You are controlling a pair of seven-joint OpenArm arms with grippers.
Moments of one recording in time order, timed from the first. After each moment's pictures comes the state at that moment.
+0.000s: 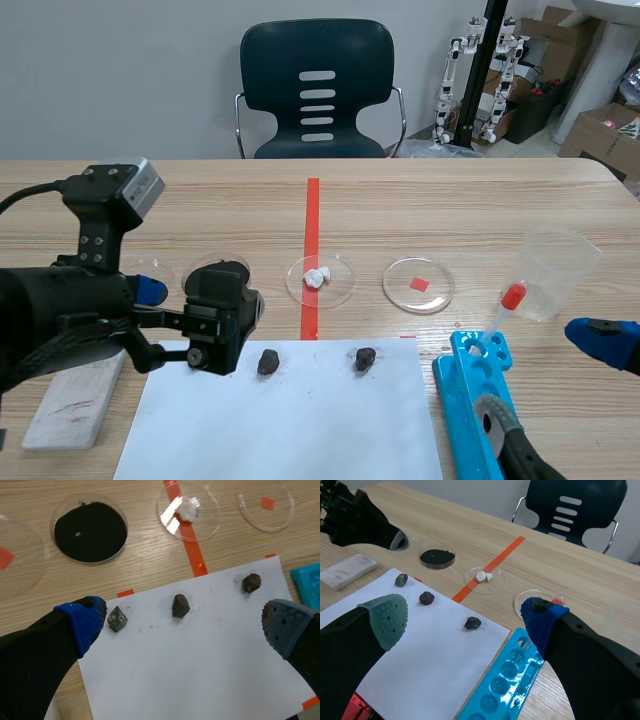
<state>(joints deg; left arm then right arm) 18.7 -25.6 14.6 115.0 -31.0 4.3 37.3 -66.6 32.5 3.4 116.7 5.2 10.7 37.4</state>
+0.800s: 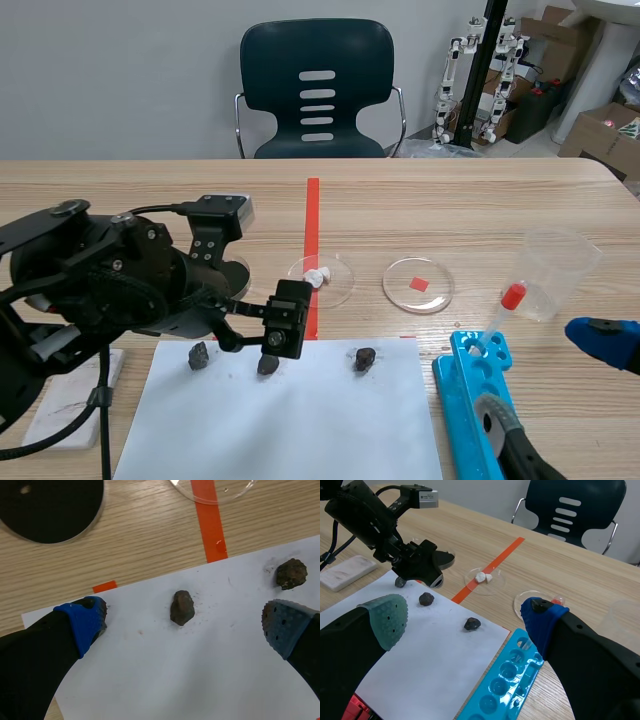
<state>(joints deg) -6.4 -21.4 35.3 93.0 -32.8 18.6 50.0 -66.6 32.5 3.5 116.7 5.2 10.7 37.4</state>
